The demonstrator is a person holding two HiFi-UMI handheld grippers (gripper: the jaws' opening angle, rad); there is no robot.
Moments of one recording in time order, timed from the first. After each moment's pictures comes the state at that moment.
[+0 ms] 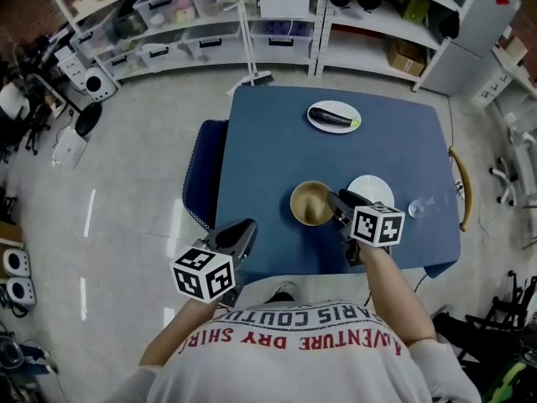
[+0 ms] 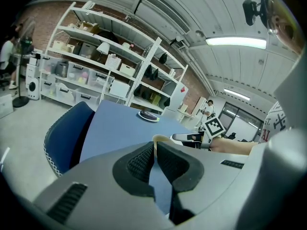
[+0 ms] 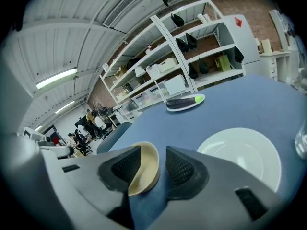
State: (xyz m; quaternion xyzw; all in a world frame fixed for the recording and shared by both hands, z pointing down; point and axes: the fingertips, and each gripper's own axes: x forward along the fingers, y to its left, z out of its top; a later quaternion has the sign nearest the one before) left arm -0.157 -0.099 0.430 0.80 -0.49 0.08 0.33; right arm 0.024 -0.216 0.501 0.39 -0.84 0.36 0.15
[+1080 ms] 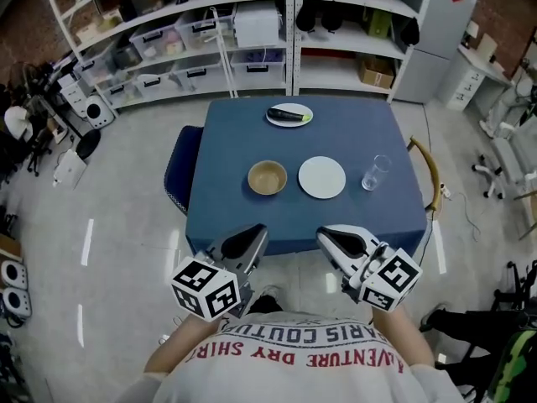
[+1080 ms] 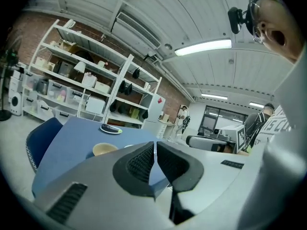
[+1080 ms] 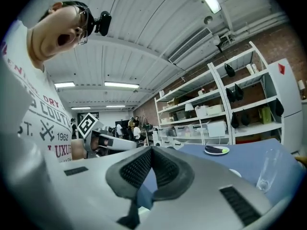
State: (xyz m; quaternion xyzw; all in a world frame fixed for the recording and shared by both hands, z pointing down) left arm 0.001 0.013 0.318 0.86 -0.45 0.03 0.23; right arm 0.101 0.012 0.304 0.22 -0.97 0.10 0.03
